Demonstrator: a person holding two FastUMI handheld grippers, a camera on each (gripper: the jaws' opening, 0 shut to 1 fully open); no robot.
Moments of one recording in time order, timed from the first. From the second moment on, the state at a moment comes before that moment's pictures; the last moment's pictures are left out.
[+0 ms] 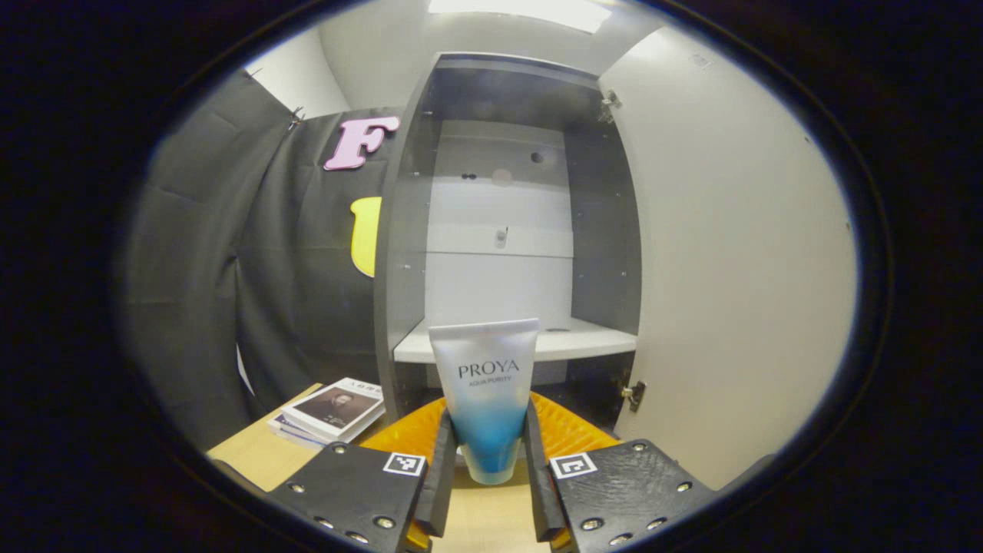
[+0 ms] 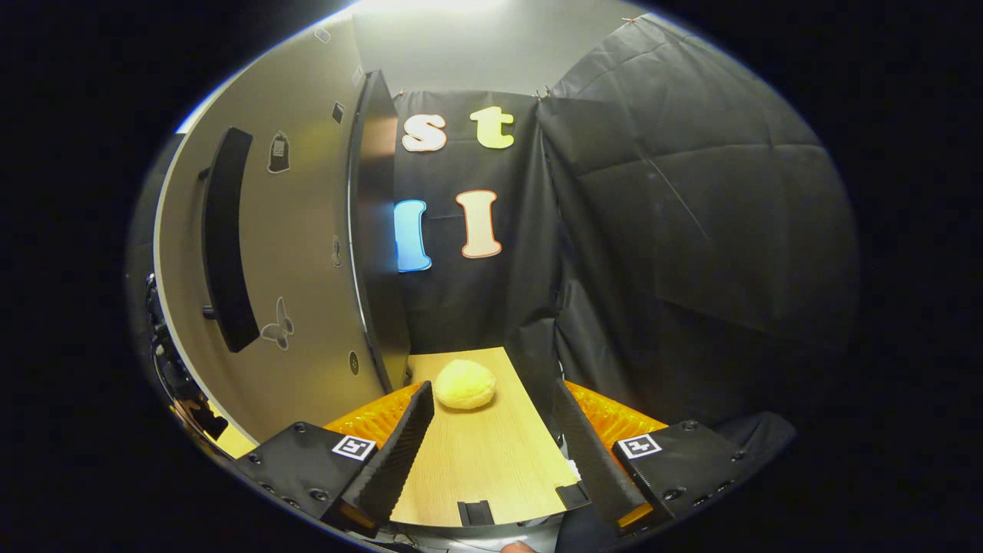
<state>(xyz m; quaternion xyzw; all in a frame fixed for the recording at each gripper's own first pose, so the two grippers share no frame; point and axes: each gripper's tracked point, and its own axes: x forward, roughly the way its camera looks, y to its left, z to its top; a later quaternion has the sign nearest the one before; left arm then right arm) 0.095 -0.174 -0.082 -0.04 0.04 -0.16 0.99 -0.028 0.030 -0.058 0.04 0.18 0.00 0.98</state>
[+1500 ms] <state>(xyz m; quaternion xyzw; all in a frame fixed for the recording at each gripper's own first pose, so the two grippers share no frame) -0.005 -0.176 -0.333 -0.03 0.16 -0.13 0.98 -0.025 0.057 -0.108 0.04 0.23 0.02 0.97</state>
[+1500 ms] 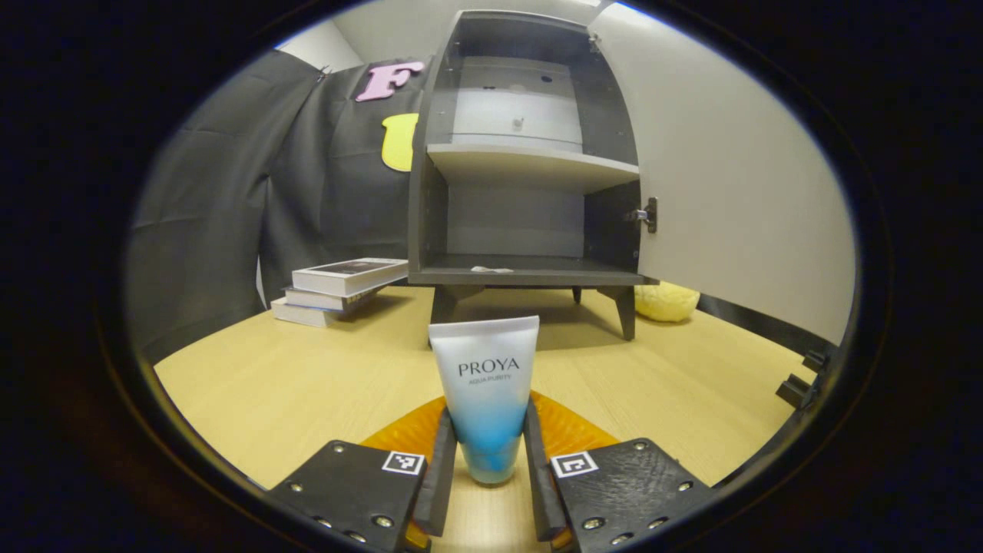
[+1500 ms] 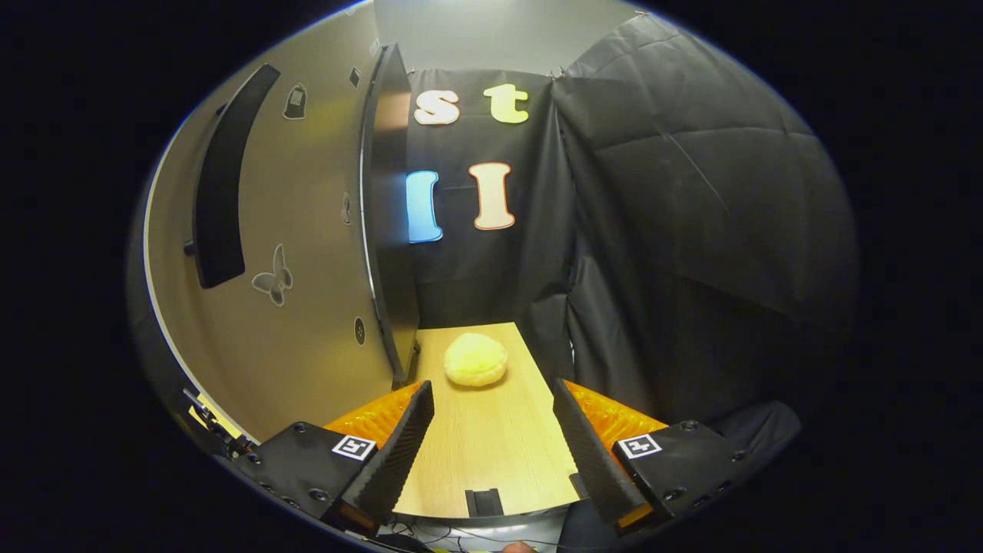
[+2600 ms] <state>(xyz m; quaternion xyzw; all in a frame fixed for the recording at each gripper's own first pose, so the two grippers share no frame) -0.014 -0.123 -0.134 -0.02 0.09 -0.07 0.99 -0.007 0.075 -0.058 0.09 0.17 0.08 0.98</state>
